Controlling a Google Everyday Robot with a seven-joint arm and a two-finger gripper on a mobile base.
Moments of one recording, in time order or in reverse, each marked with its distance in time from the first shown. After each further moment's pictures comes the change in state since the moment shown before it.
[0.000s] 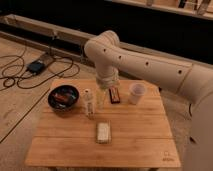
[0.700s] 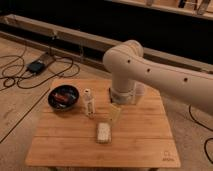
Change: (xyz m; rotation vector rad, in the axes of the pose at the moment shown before) arm -0.107 -0.011 -0.001 0.056 0.009 0.047
